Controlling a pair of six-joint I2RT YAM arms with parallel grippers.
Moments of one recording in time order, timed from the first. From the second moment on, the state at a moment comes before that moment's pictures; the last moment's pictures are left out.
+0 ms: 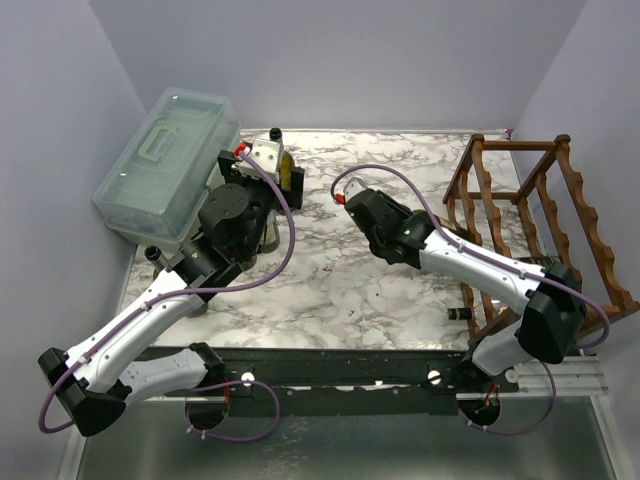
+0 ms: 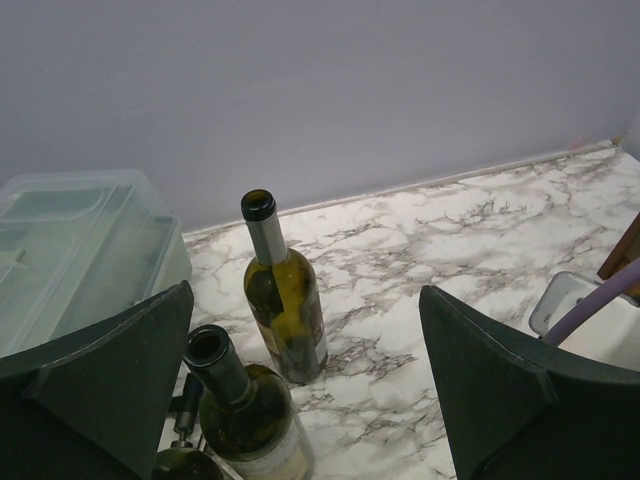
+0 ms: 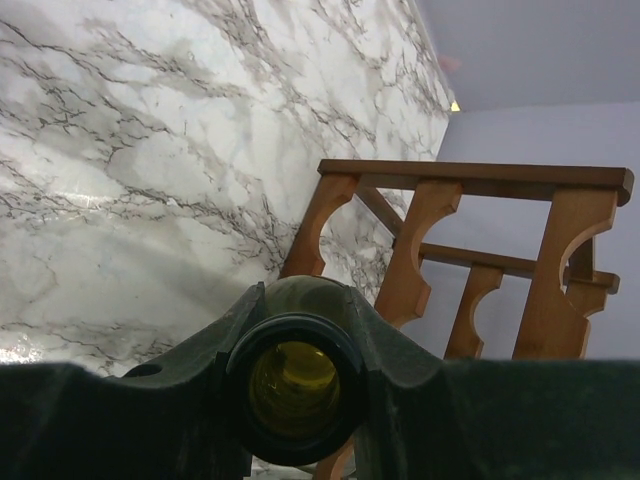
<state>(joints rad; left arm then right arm) -0.78 1.02 1.11 -0.02 -0.54 0.10 0.85 1.50 1.19 -0.53 0.86 -0.42</state>
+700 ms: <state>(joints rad) -0.78 1.00 1.11 -0.02 -0.54 0.10 0.82 1.58 1.08 -0.41 0.87 -0.60</state>
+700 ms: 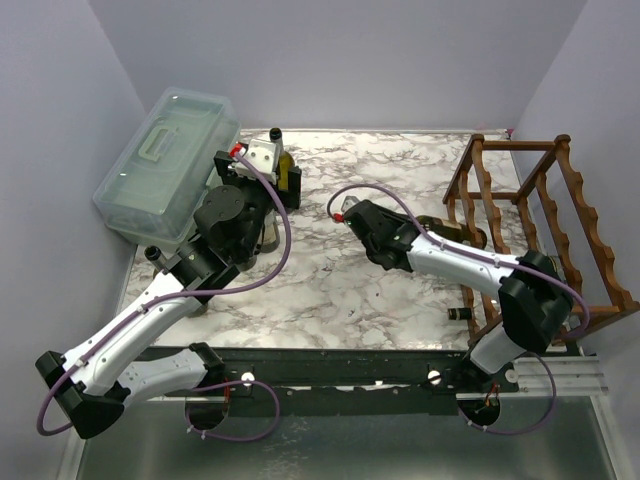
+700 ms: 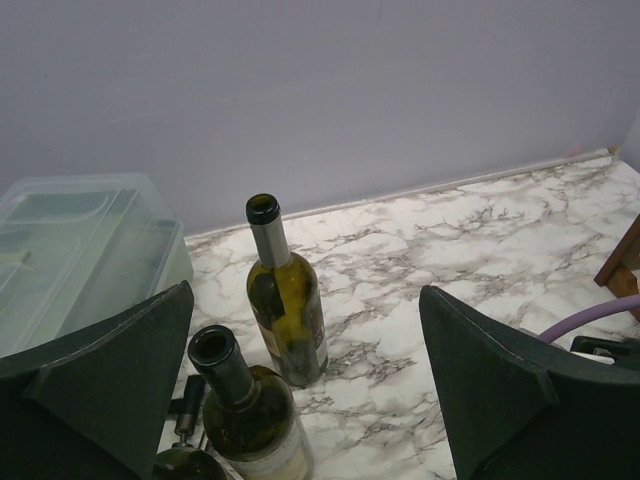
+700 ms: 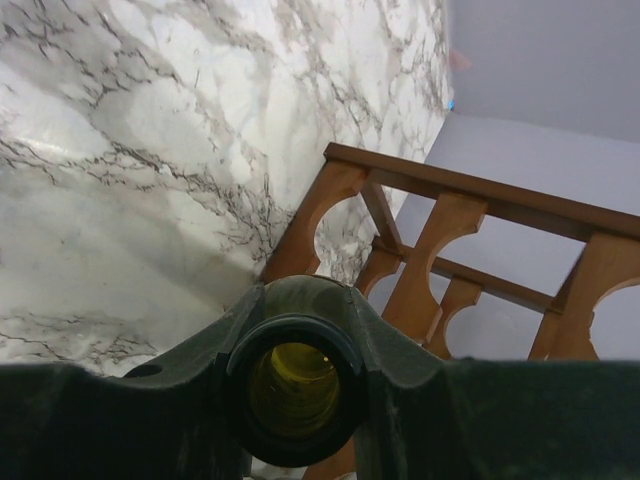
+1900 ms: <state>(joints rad) -0.81 1.00 1.10 -0.02 -0.54 0.08 0.60 1.62 0.79 -0.11 0.77 -0.89</state>
